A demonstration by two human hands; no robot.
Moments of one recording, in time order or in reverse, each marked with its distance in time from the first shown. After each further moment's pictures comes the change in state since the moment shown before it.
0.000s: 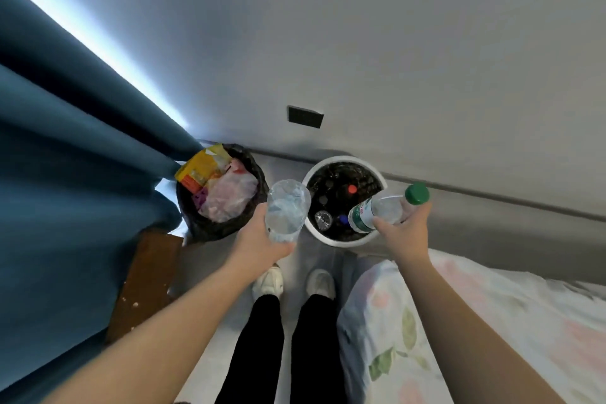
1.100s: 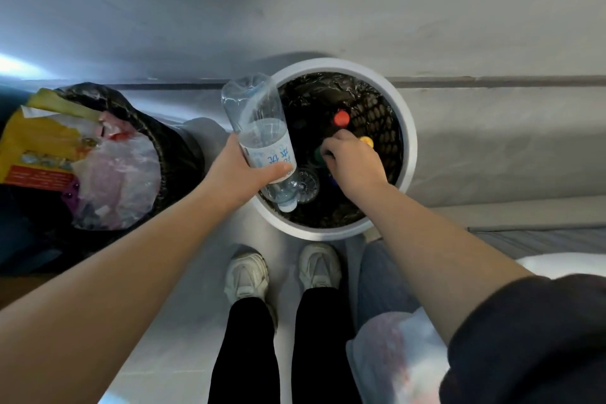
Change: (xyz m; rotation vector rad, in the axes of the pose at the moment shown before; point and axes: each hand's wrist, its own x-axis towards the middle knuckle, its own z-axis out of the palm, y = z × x) left_hand 0.258 -0.095 0.162 -0.011 -0.202 -0.113; right_hand 0.220 0.209 0.151 -0.778 -0.397 -0.355
